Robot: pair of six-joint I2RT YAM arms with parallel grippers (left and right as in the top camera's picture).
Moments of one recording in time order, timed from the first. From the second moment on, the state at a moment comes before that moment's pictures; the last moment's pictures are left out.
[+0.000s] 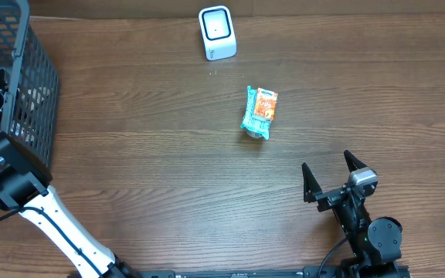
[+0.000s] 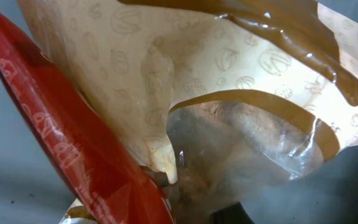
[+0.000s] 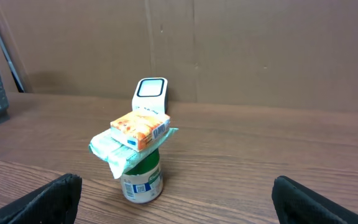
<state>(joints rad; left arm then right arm) 0.65 2.53 2.38 -1.24 0.03 0.30 0.18 0.01 0.02 -0.02 -0.13 0.07</state>
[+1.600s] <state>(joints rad) 0.19 1.96 2.46 -1.68 0.10 -0.24 0.18 0.01 0.02 -0.02 -0.13 0.07</state>
